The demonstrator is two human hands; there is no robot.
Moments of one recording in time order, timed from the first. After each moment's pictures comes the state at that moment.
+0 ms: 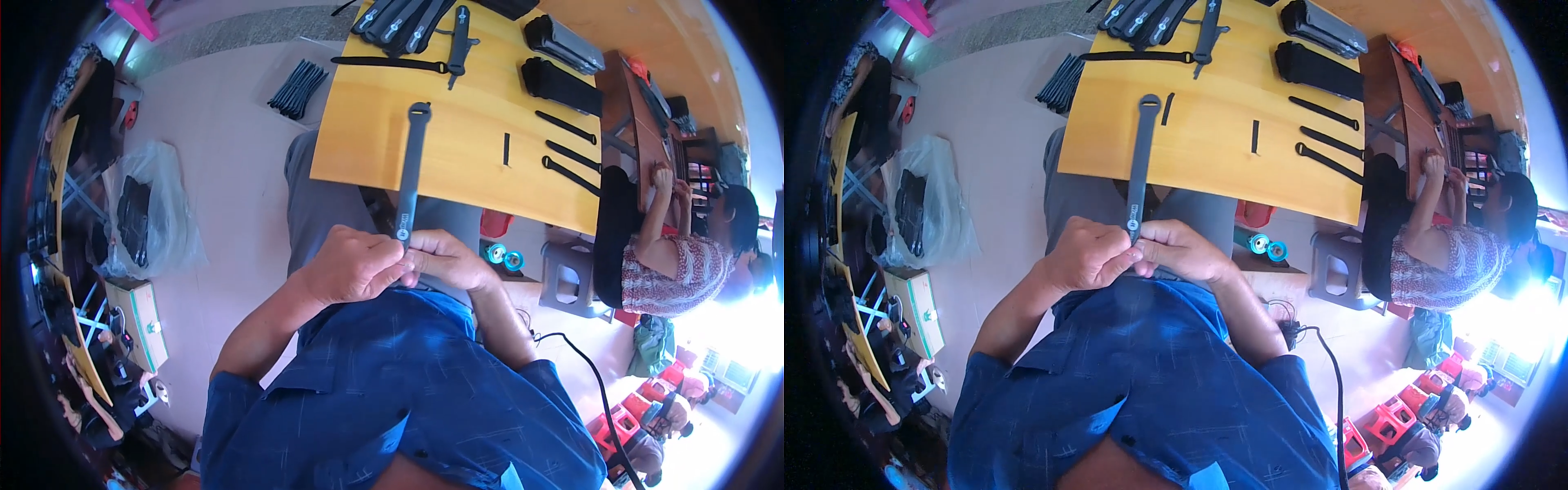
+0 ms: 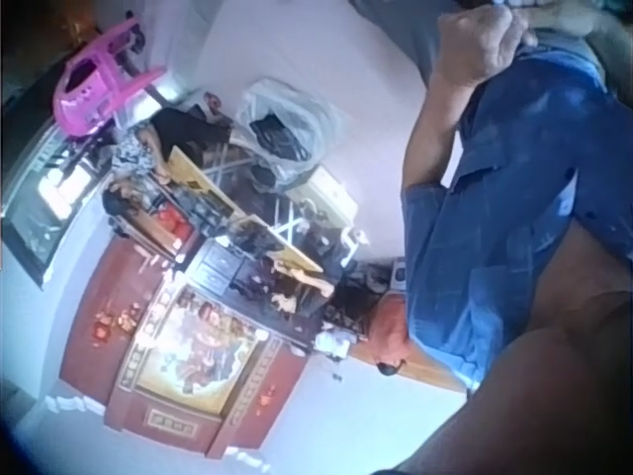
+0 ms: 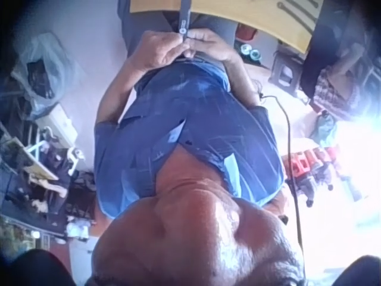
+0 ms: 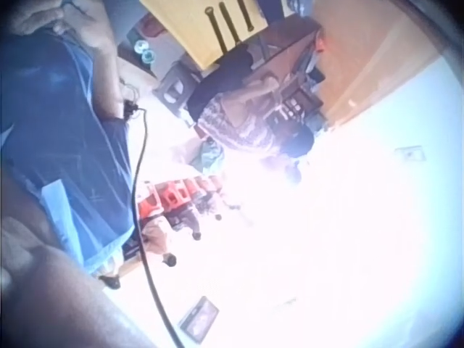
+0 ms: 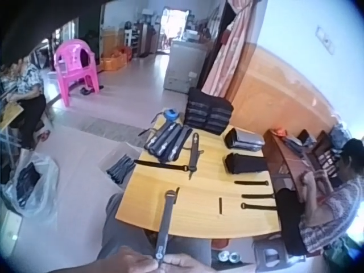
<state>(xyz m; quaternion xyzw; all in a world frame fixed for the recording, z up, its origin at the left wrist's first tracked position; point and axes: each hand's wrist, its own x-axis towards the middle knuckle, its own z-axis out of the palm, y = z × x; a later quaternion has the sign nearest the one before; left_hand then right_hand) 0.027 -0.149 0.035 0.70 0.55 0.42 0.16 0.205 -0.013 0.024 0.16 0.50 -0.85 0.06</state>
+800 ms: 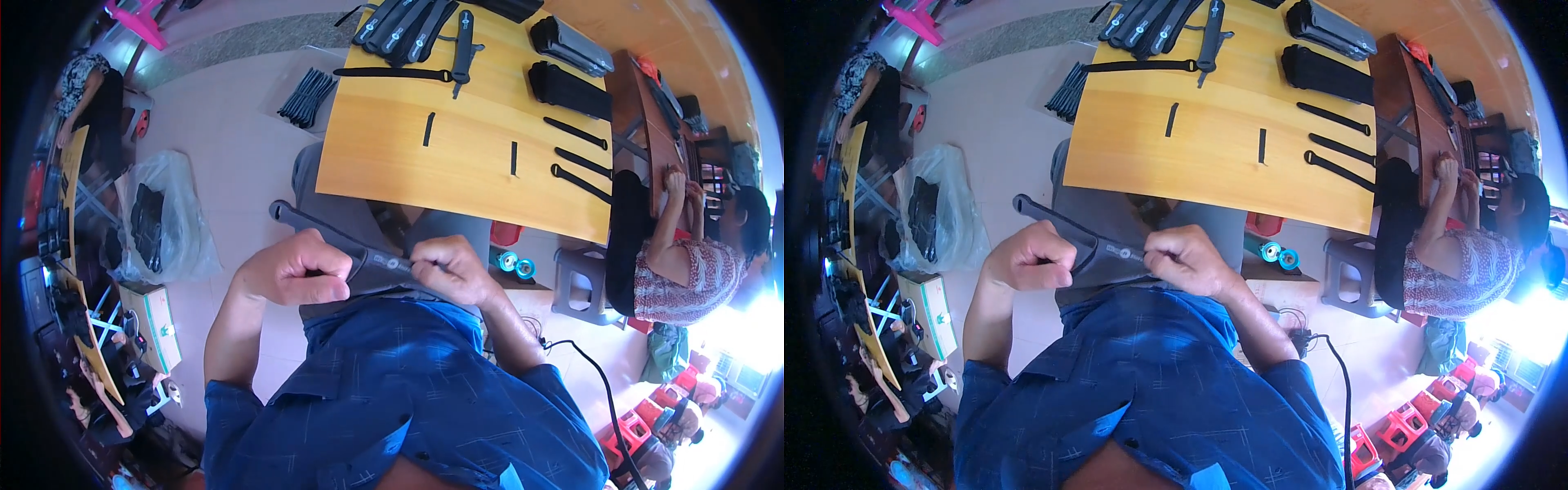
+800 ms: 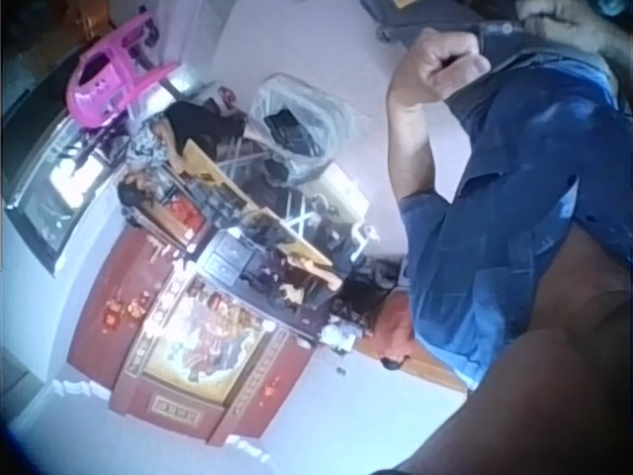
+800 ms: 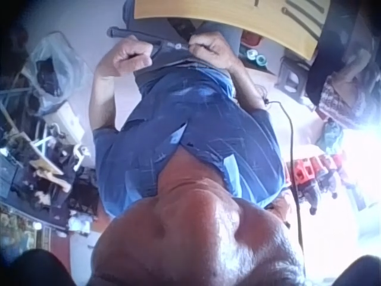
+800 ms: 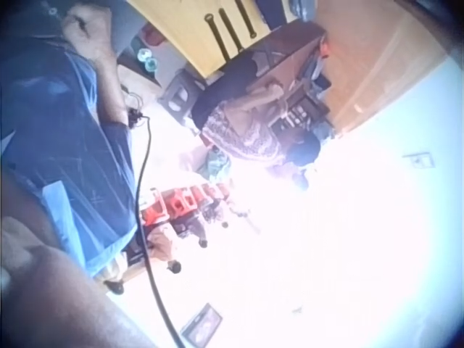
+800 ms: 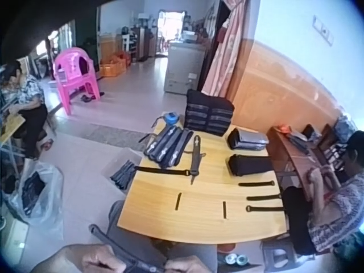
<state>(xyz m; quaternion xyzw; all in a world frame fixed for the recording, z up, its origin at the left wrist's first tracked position) -0.057 -0.155 0.086 0.57 0.37 0.41 0.61 0.203 -0.002 0.032 0.13 0.76 -0.63 -0.08</state>
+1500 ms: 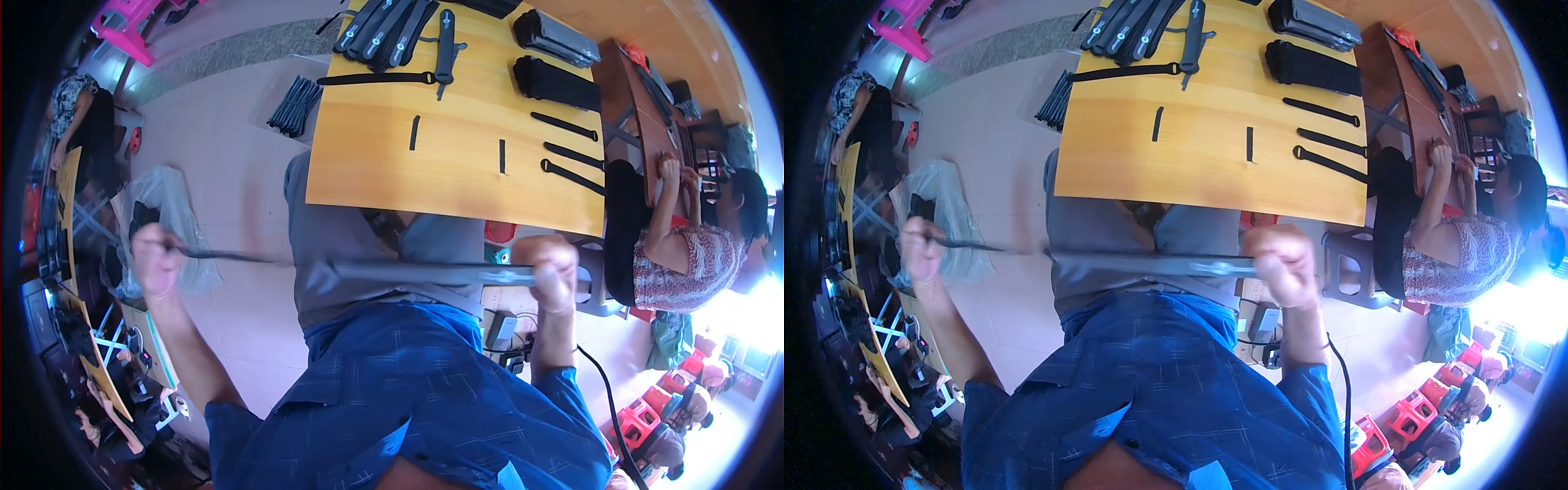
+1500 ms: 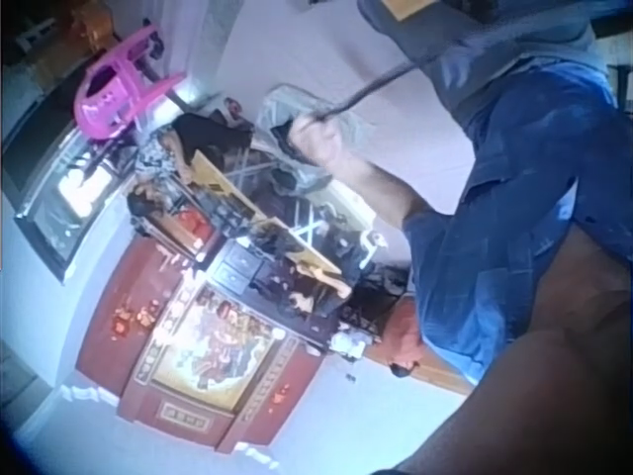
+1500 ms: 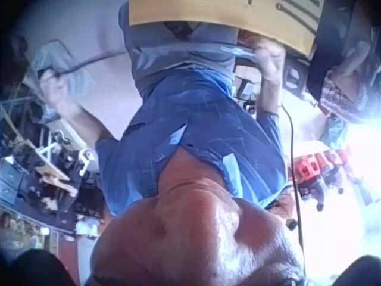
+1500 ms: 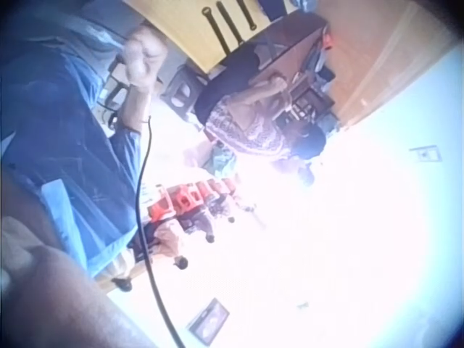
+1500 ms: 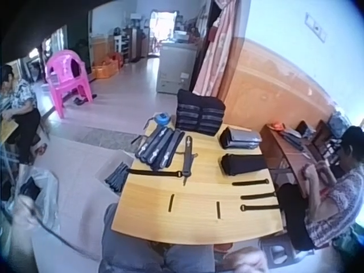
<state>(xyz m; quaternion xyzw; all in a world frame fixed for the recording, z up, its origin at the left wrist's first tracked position) -0.256 -0.352 0.015 0.27 0.51 0.73 0.35 0.291 0.049 0.076 0.15 0.70 -0.65 -0.28</state>
